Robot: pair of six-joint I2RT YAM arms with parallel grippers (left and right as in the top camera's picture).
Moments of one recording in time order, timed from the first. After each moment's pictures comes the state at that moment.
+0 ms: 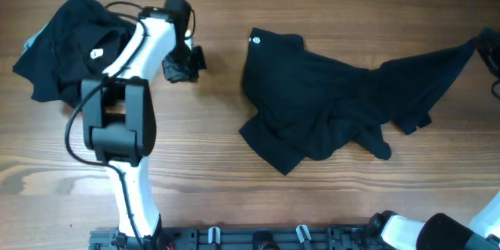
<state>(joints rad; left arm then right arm) -0.16 2.18 1.70 -1.10 0.19 -0.36 -0.58 1.46 1.78 -1.23 -0.49 0.31</state>
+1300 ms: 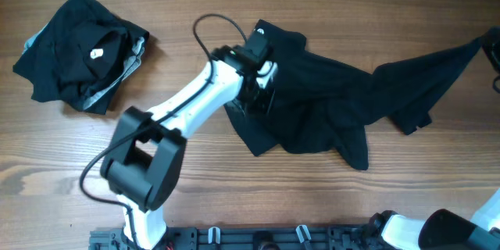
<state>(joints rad) -0.60 1.97 1.42 -0.90 0.28 -0.26 -0.58 1.49 1.78 -1.20 -0.42 0.36</state>
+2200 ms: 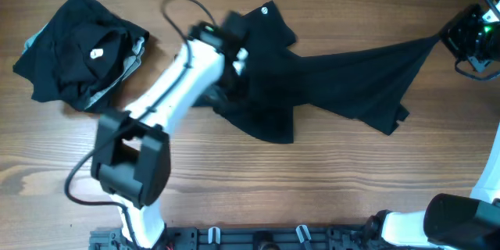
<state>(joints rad) -0.50 1.95 1.57 -1.20 0.11 -0.28 -0.38 1.59 1.78 -1.19 -0.32 0.45</state>
